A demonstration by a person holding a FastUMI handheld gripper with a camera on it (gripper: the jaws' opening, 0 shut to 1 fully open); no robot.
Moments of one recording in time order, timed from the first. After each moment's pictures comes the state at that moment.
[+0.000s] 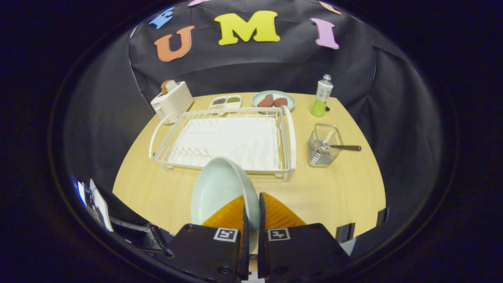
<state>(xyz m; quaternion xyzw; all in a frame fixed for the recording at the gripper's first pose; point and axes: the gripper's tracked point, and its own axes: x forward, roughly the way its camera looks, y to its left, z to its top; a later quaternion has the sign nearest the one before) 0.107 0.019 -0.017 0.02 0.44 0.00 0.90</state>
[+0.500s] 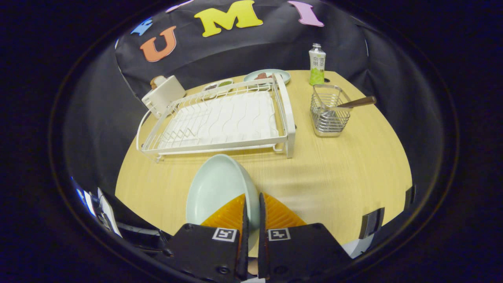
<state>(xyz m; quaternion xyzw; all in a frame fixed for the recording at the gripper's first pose) 0.114 0.005 -0.089 0.08 0.46 0.03 0.88</state>
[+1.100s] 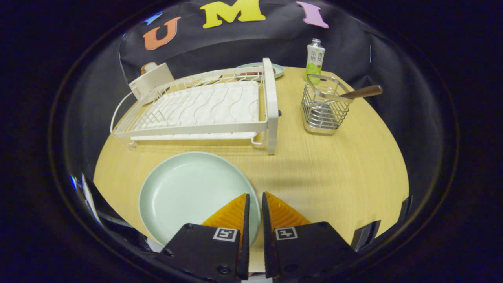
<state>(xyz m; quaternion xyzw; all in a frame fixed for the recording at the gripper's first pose) 0.138 -0.032 -0.131 0.01 0.45 -0.01 0.90</state>
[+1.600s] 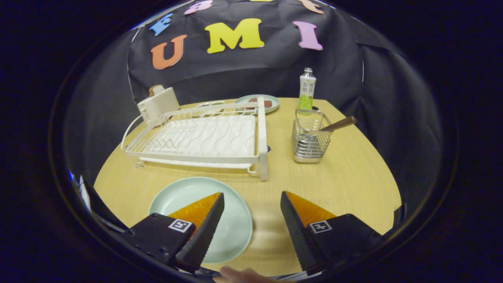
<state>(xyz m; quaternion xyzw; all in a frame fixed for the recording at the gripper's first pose) 0.140 -0.047 -0.080 0.01 0.32 -0.01 0.95</state>
